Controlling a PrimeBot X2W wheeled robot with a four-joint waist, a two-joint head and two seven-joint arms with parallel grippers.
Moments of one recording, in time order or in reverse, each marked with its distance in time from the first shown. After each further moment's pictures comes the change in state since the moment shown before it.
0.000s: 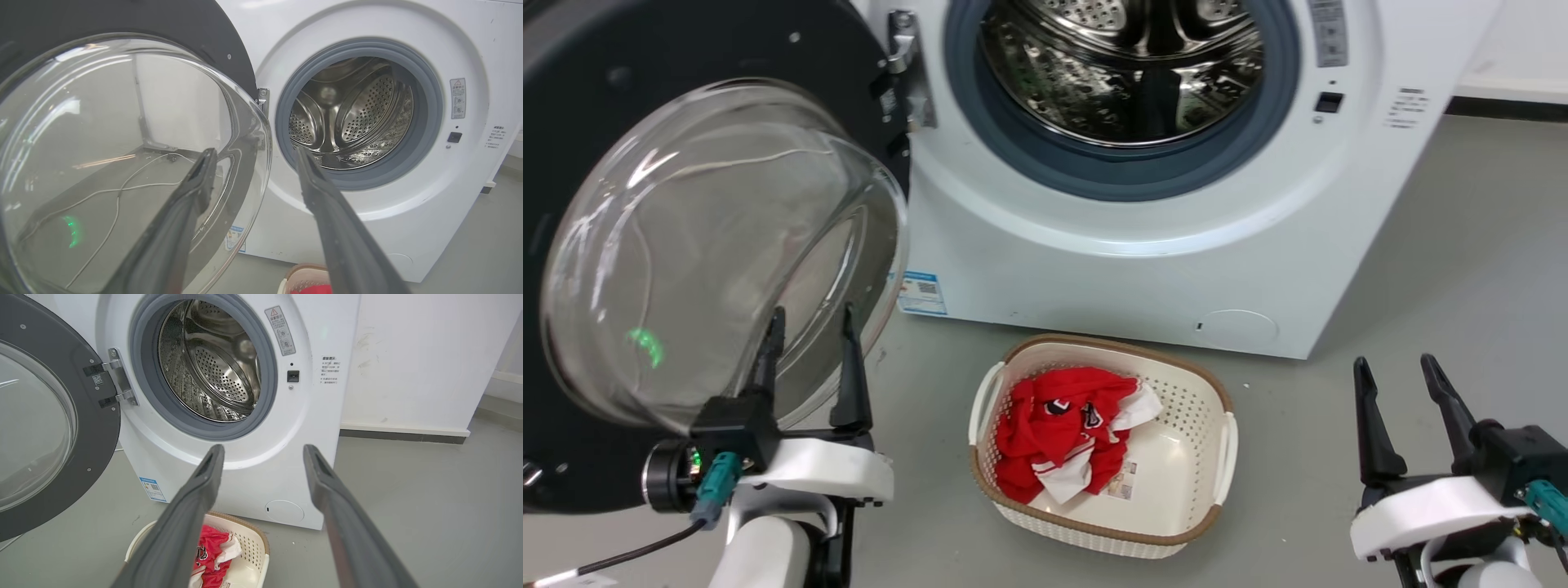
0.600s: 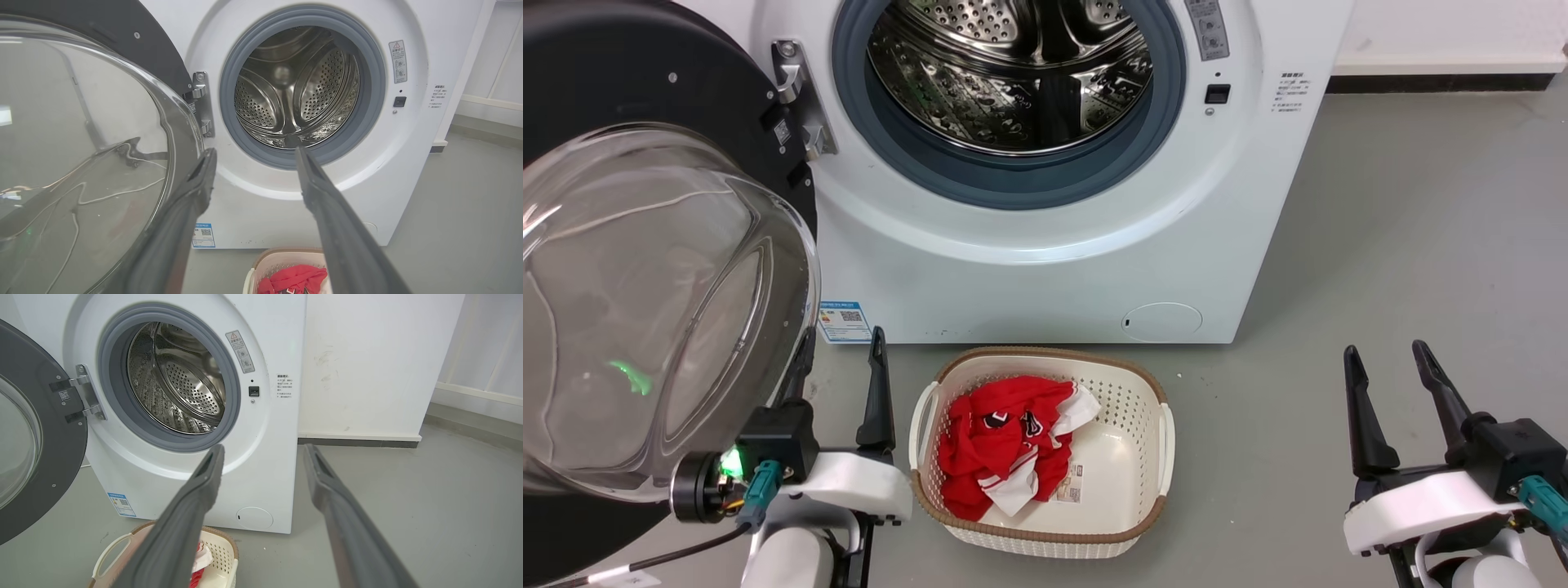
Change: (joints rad) left arm -0.006 -0.050 0.001 0.085 0.116 -0.016 0.000; right arm -0.017 0.000 0.022 -0.025 -0.019 0.000 -0.011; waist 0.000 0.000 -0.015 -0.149
